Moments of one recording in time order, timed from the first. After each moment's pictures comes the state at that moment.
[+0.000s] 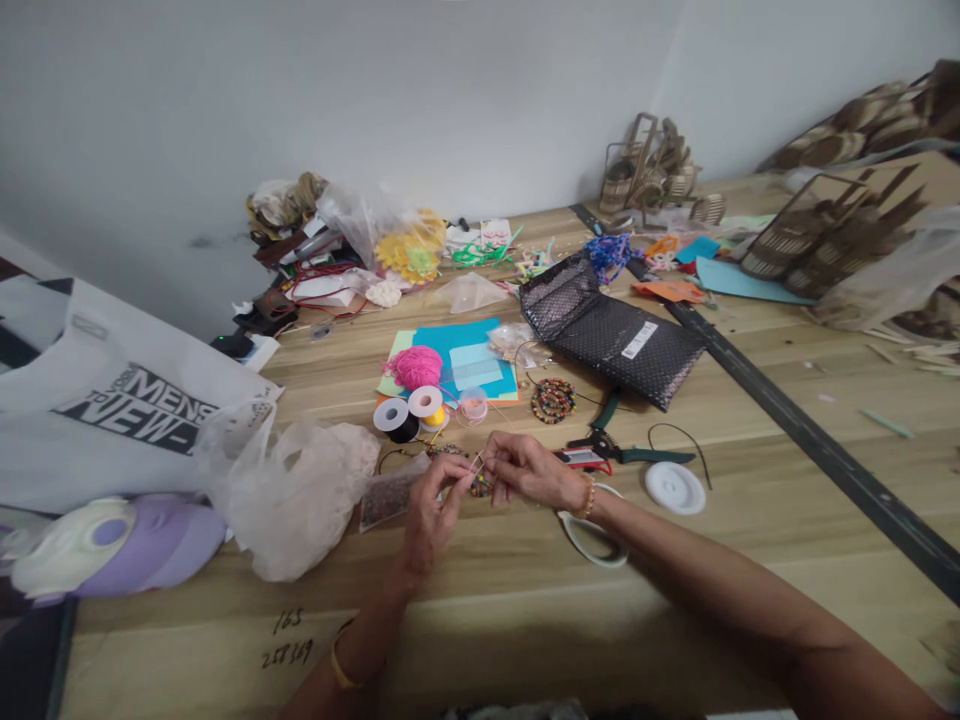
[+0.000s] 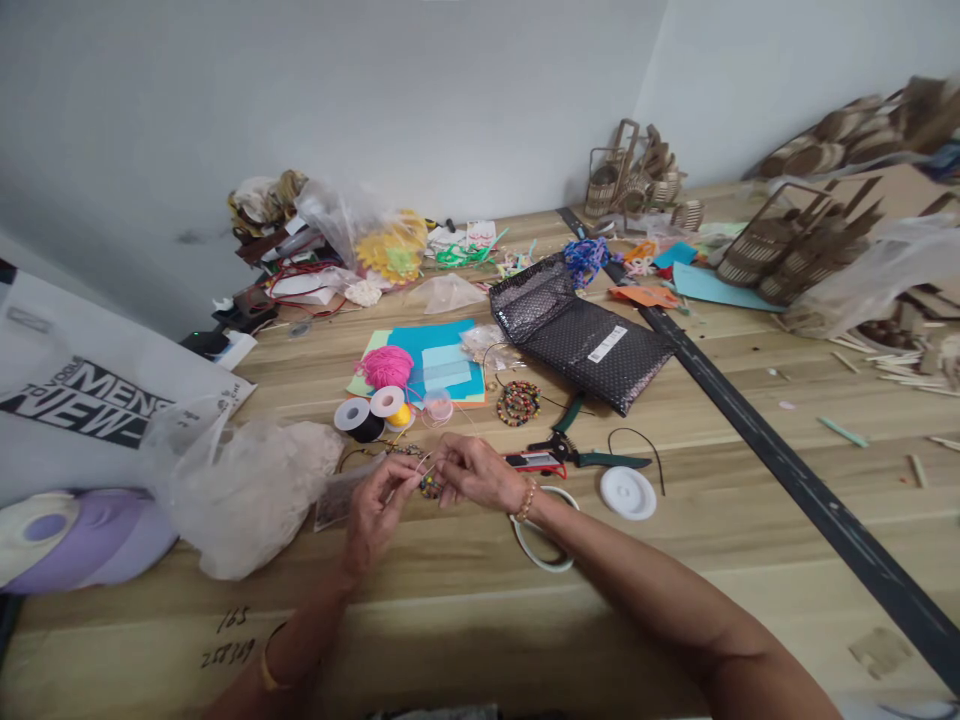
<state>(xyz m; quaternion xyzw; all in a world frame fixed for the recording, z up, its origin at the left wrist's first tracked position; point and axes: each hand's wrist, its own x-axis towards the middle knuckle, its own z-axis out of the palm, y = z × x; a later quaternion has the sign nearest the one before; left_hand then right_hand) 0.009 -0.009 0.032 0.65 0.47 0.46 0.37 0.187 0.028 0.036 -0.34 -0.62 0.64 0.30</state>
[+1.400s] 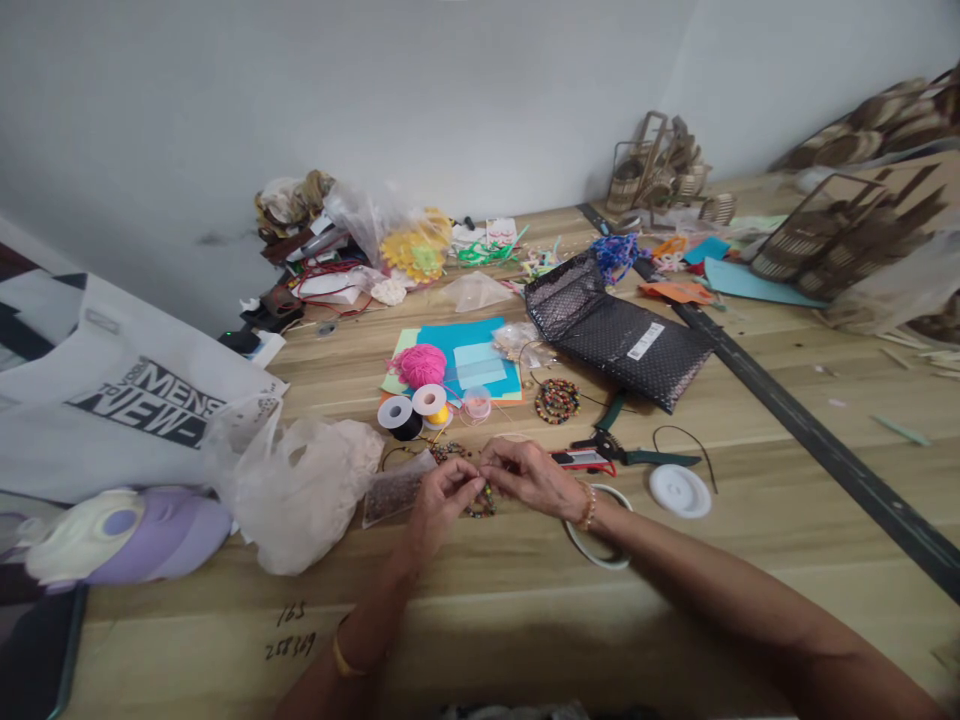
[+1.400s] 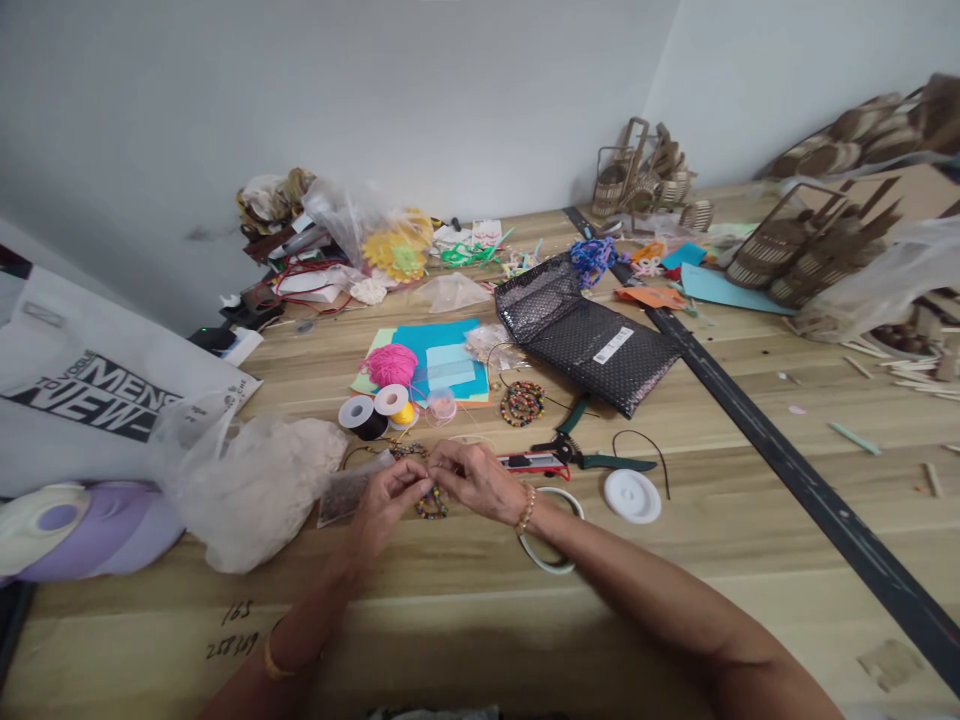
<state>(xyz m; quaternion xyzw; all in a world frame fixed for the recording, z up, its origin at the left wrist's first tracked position) 0.012 -0.004 0.040 0.52 0.49 0.39 0.58 0.185 0.022 0.044 -0.36 -0.75 0.47 0.31</state>
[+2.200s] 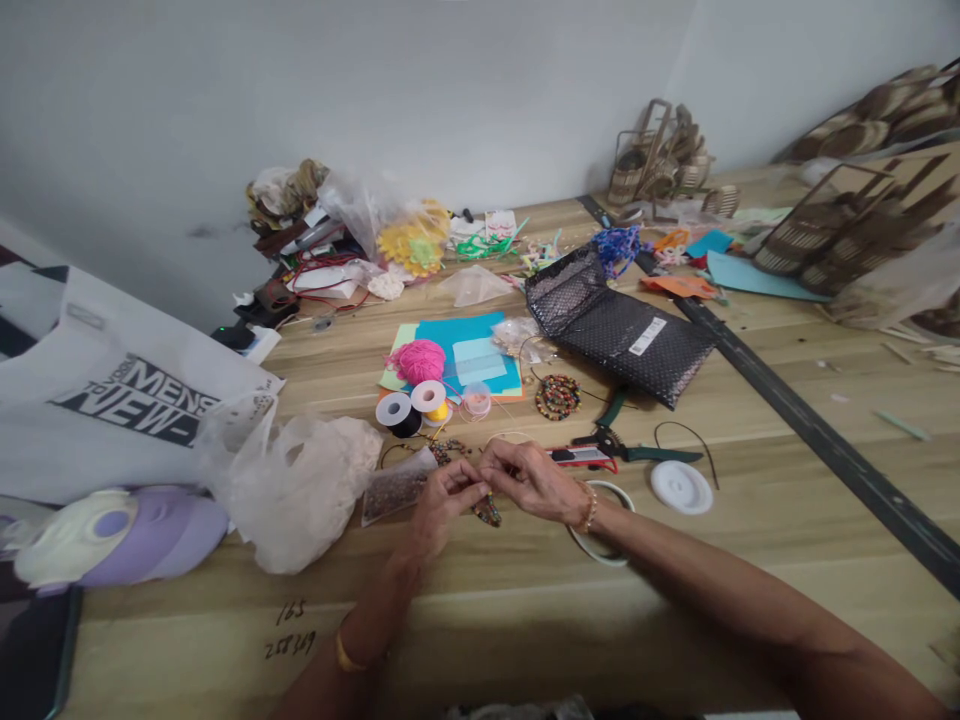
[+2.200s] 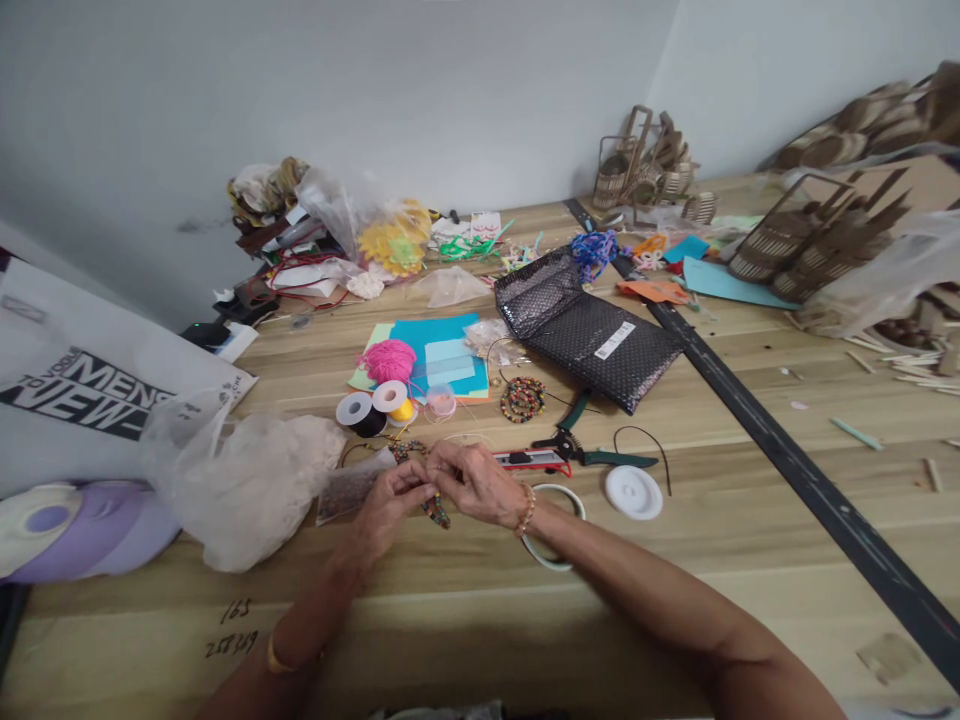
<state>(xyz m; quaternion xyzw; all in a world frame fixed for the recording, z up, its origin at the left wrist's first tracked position) 0.008 0.000 0.013 0.47 0.48 0.39 0.63 0.185 0.017 0.044 -0.36 -0.77 0.42 0.31</state>
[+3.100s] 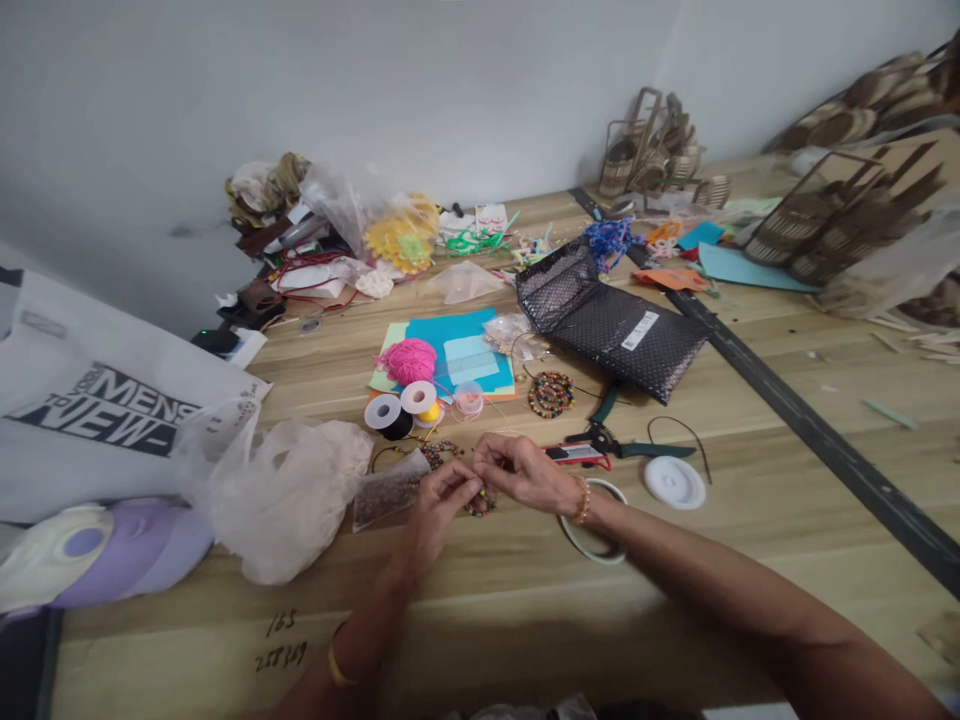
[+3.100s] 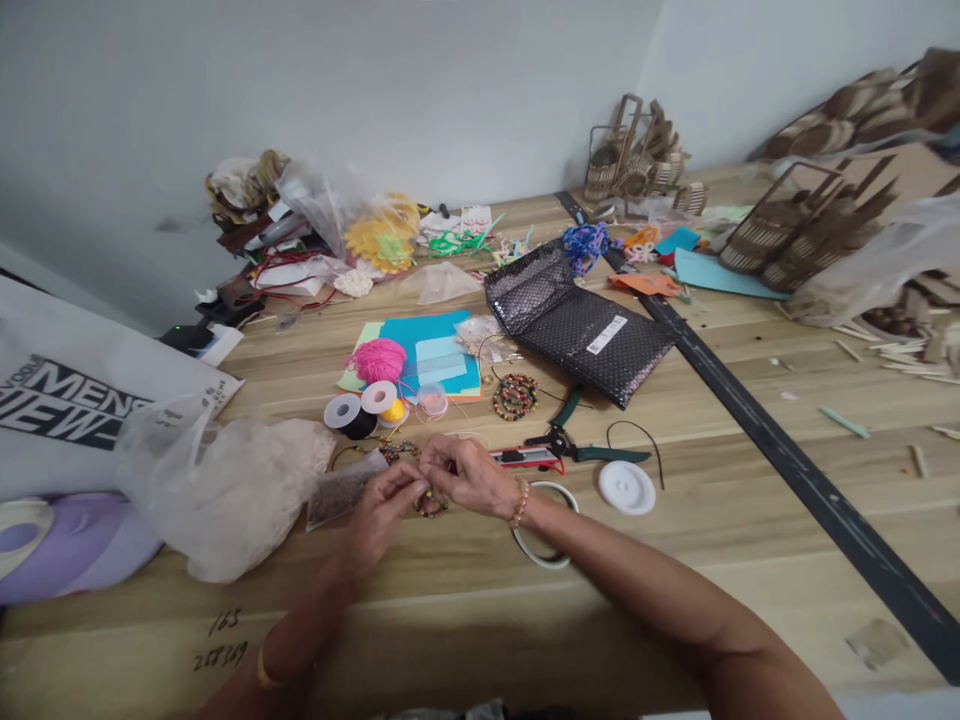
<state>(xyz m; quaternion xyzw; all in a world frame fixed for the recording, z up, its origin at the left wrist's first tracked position) 0.015 -0.006 0.021 0.48 0.45 0.40 0.64 0.185 0.024 0.041 -0.35 -0.70 0.54 0.31</state>
